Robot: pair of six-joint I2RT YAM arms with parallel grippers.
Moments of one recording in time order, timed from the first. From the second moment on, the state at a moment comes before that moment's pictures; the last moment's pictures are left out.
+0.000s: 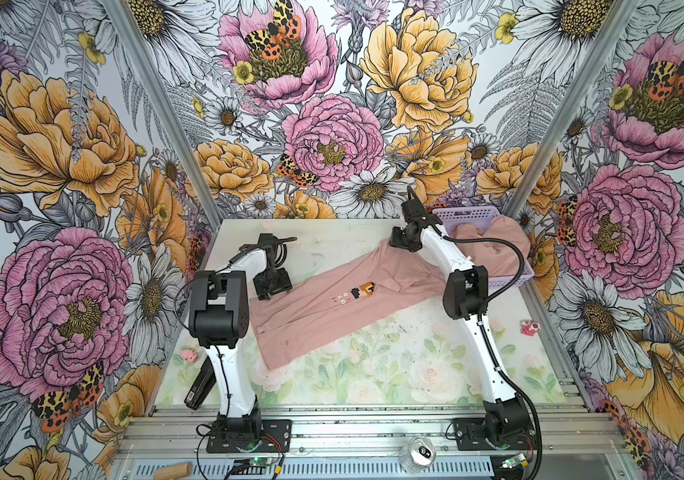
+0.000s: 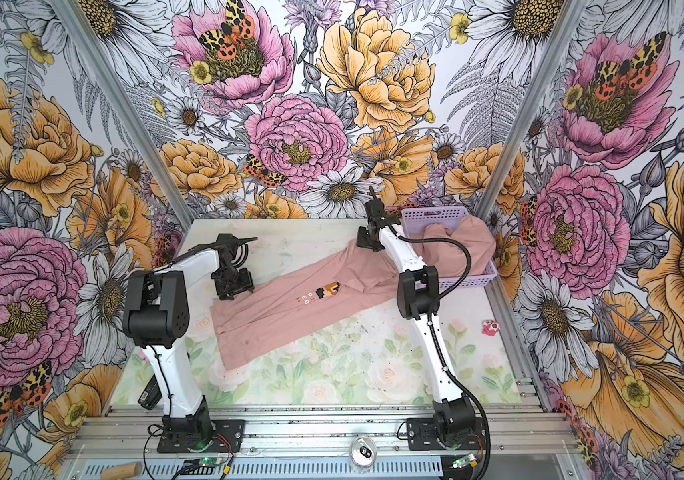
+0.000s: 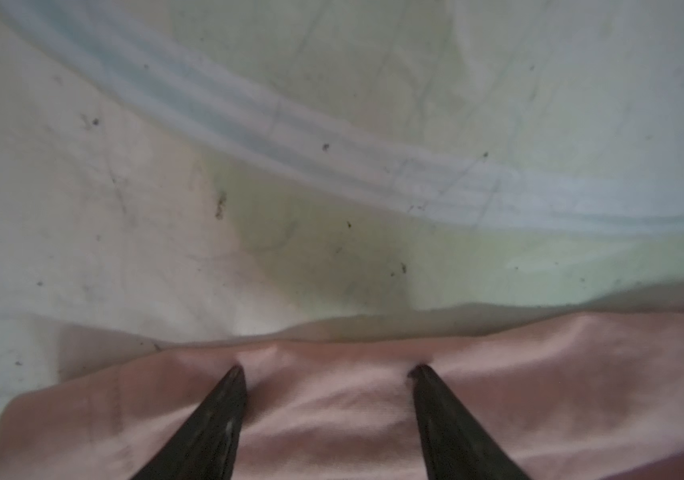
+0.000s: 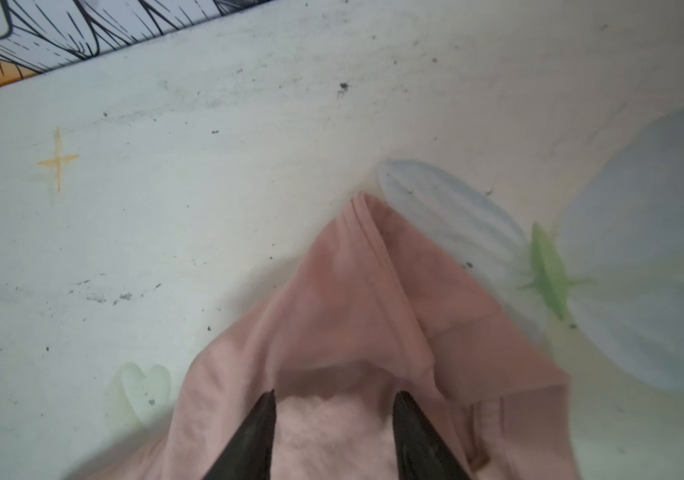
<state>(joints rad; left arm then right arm) -0.03 2.01 1.43 -0.82 0.01 -0.42 0.25 2.70 2.60 -0.96 -0.13 0.36</state>
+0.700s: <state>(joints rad) -0.02 1.86 1.18 -0.70 -0.02 -0.43 0.25 2.32 1.95 -0.91 -0.06 0.40</state>
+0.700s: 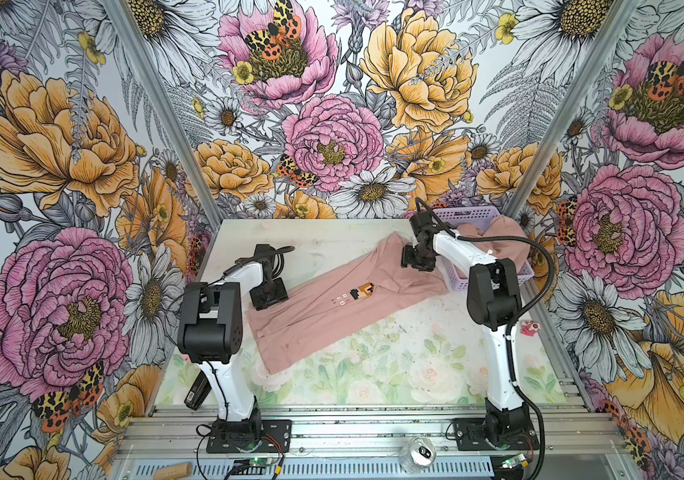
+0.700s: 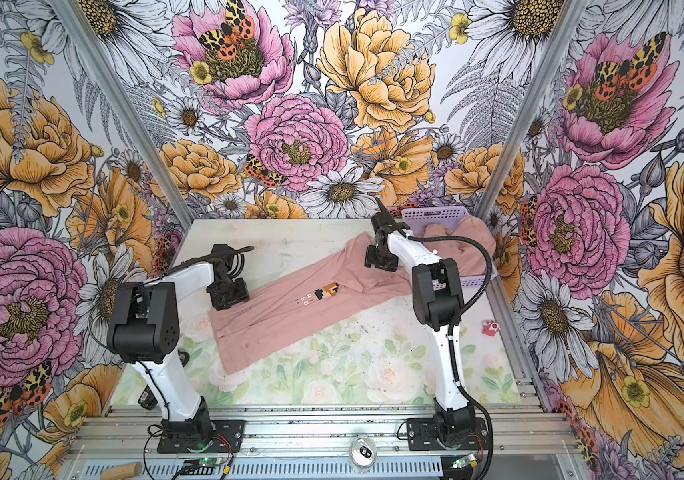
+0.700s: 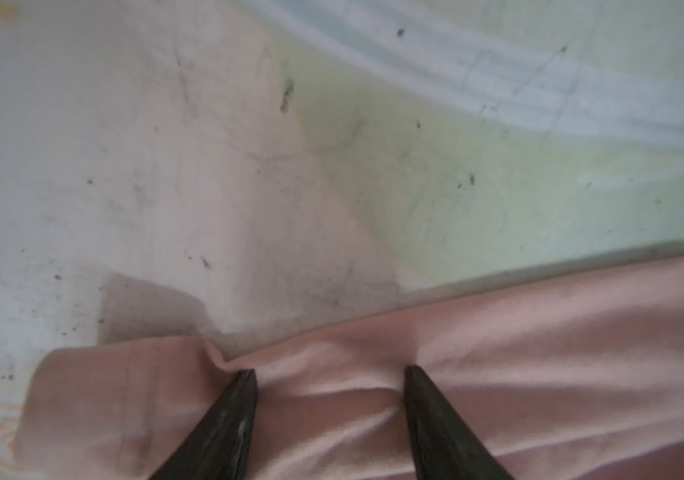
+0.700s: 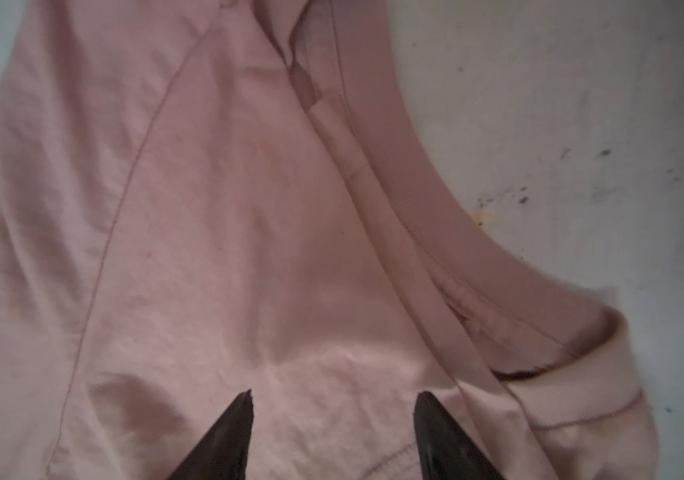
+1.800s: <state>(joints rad) -0.23 1.71 1.02 -0.91 0.08 -0.47 0.43 2.77 2.70 -0.96 -0.15 0.42</state>
